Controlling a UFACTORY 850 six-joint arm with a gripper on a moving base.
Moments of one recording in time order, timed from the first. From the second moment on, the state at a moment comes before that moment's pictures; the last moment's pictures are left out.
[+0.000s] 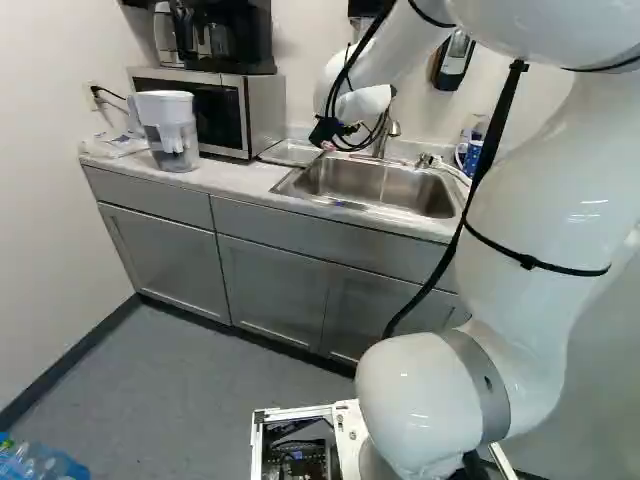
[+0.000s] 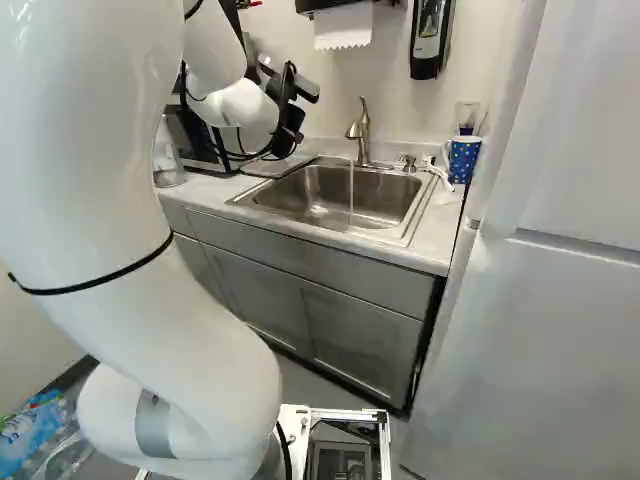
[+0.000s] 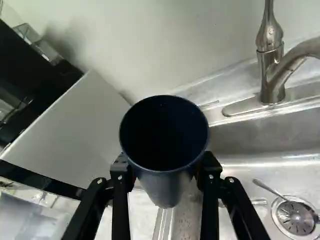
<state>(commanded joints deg) 3.1 -5.1 -59.8 1.9 15.9 28.3</state>
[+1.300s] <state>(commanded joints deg) 3.2 -5.3 -60.0 1.9 15.9 3.0</state>
